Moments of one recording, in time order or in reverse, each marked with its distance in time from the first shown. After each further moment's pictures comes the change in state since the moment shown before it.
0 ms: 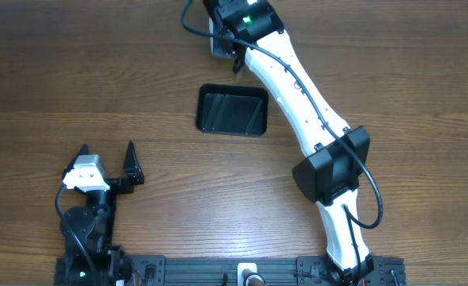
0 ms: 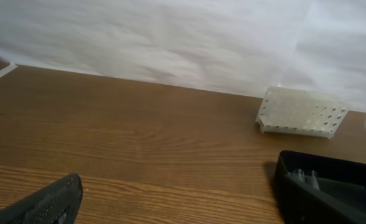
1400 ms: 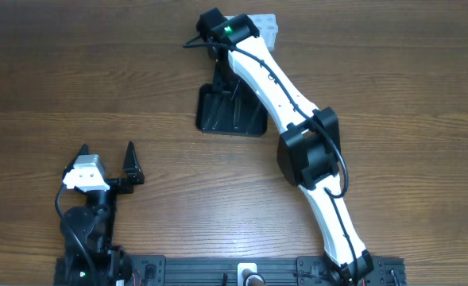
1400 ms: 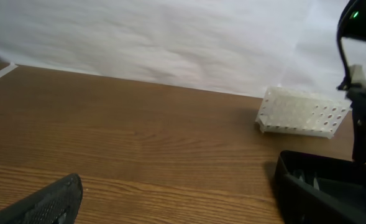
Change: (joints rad) left arm 0.000 0.000 0.000 0.000 0.000 0.000; right arm 0.000 0.214 0.000 -0.220 -0.176 0.111
